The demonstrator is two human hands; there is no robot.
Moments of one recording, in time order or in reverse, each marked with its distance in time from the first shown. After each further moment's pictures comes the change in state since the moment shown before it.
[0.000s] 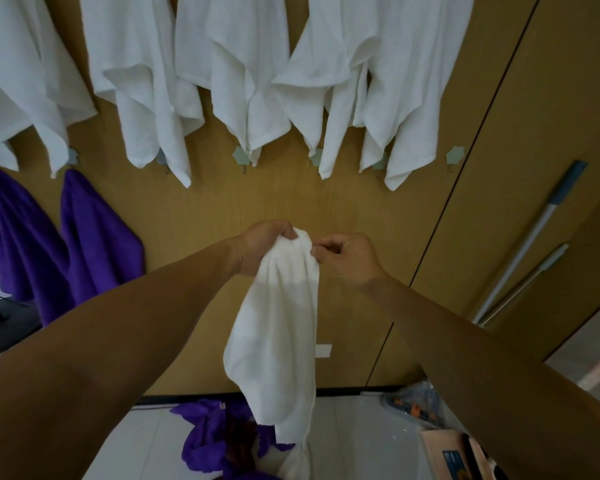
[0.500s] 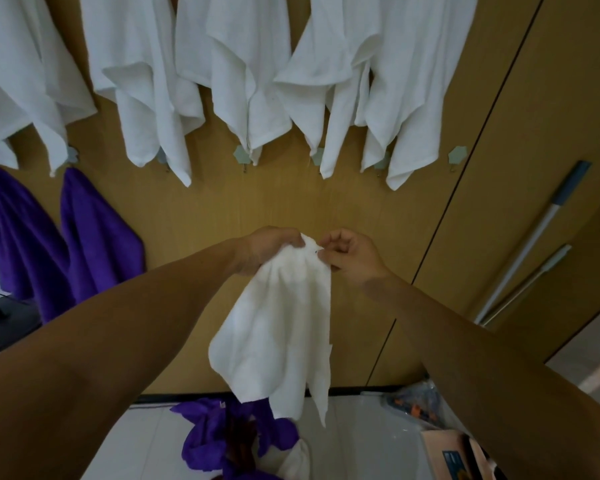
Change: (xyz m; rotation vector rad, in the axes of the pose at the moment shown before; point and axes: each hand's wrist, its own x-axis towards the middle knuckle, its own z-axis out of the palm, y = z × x) left_hand 0.010 -0.003 0.000 0.198 0.017 0.012; right_hand 0.002 0.005 -0.006 0.216 -0.060 0.086
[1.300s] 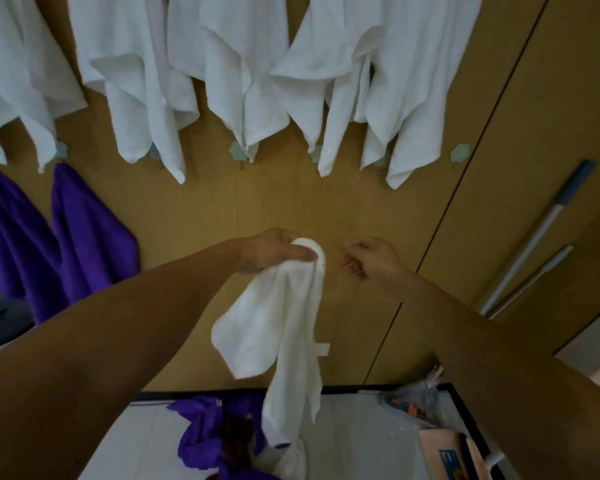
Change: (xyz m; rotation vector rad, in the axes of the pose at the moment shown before) left_hand 0.017 -0.003 0.004 0.304 -0.098 0.160; right_hand 0.016 0.013 -0.036 -0.112 0.105 0.263
